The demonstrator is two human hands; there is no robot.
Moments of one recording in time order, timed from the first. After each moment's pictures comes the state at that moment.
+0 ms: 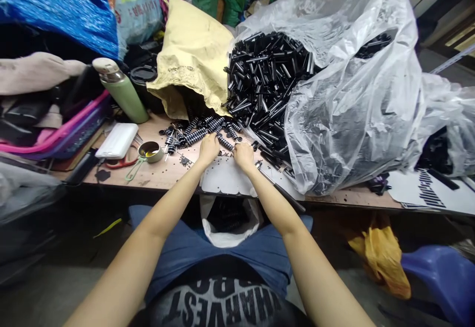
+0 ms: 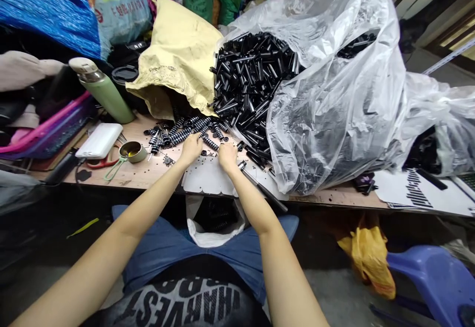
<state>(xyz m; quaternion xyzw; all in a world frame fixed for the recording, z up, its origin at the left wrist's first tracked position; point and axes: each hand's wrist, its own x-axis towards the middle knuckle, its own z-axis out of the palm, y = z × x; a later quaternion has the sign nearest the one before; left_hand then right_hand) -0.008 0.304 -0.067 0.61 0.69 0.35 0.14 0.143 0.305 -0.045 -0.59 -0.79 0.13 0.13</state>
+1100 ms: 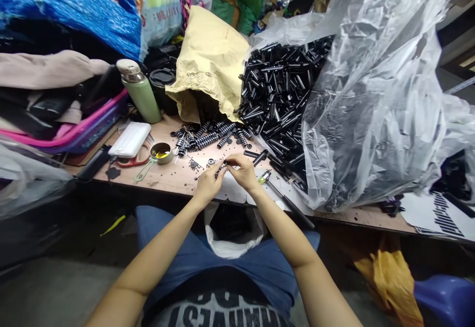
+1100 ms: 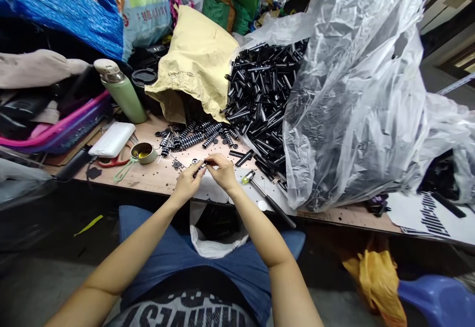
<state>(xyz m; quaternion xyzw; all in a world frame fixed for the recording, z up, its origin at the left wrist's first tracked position) -0.012 0.190 -0.061 0.60 0.62 0.46 0.21 0.120 0.261 -0.032 -0.32 -0.79 0.31 0.43</state>
